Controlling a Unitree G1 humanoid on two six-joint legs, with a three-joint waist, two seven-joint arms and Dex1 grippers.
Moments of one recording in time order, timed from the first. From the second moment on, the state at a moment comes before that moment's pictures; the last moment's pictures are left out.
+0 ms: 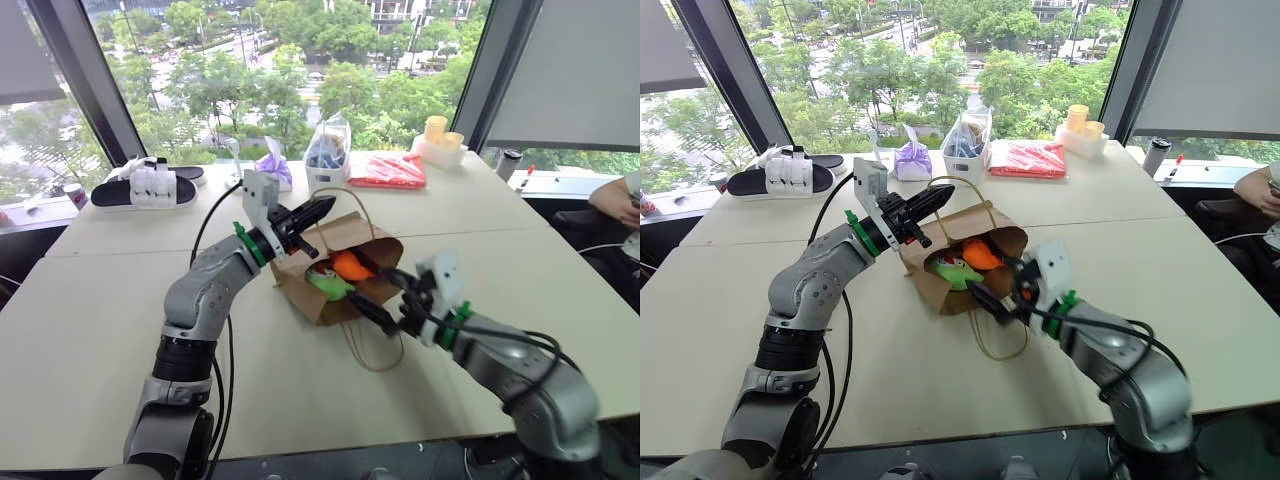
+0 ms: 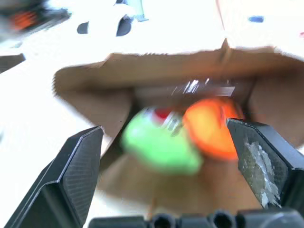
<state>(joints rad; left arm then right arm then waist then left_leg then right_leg) -0.75 0.22 0.06 0.00 -0.60 0.51 -0.60 -0.23 -0.42 -0.10 -0.71 0.56 1.01 0.37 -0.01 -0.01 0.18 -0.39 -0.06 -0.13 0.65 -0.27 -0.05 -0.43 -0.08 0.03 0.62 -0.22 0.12</state>
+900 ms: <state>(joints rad) -0.75 0.22 0.07 0.01 -0.58 0.50 -0.58 -0.28 -0.50 -0.10 -0.52 0.50 1.00 0.38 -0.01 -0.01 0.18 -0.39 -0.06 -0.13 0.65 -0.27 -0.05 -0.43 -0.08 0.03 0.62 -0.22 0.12</state>
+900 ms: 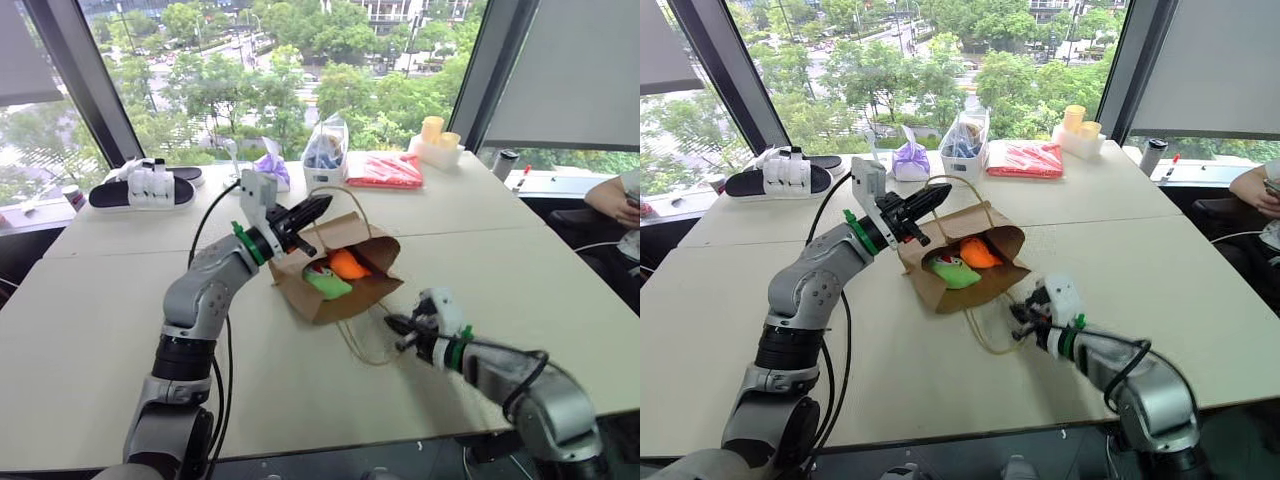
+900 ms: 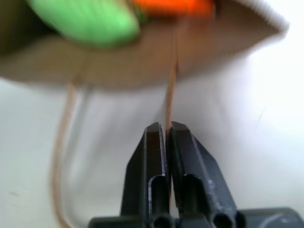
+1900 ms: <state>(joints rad) -0.79 0.31 0.09 0.21 -0.45 0.42 -0.61 -0.68 -0.56 -0.22 -0.34 0.62 1.01 0.40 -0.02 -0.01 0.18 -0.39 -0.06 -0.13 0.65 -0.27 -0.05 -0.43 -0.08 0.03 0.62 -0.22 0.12</state>
